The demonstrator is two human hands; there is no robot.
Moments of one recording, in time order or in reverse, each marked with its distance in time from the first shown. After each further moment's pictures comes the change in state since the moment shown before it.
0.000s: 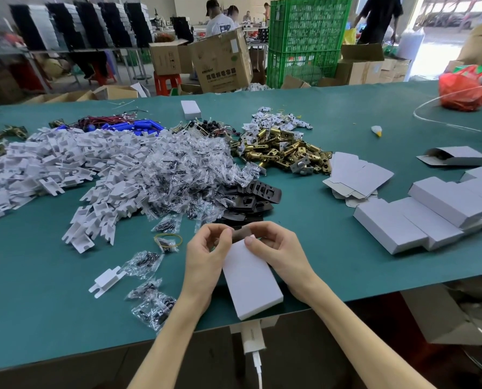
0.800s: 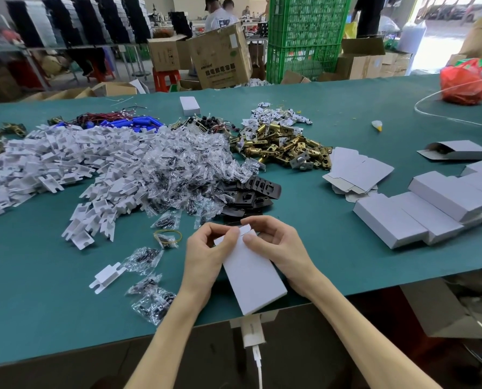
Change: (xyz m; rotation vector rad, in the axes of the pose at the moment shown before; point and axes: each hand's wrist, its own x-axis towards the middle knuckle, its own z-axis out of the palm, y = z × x) left_hand -0.002 0.005 0.000 -0.039 -0.034 -0.065; right_hand 0.000 0.000 -0.002 0.079 -0.058 0.003
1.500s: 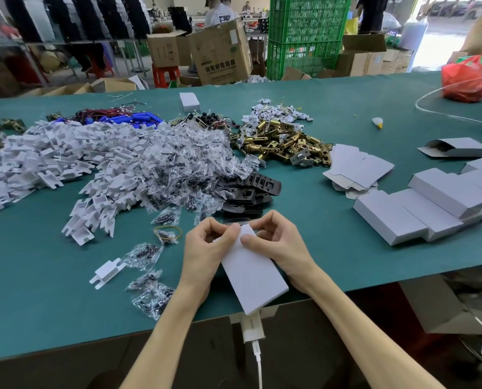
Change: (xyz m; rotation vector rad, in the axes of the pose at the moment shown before) left_hand 0.000 0.000 -0.001 -0.049 -0.024 0.027; right_hand -0.002 -0.001 0.001 0.008 0.004 -0.004
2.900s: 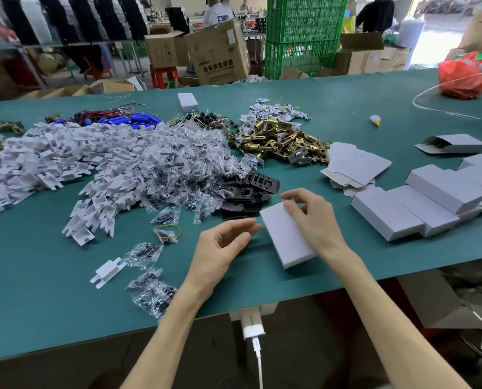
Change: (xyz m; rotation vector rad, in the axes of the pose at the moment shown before) left_hand -0.003 -0.002 0.005 0.081 -0.277 0.032; right_hand 0.019 -0.029 -0.050 -0.726 0.332 -0.063
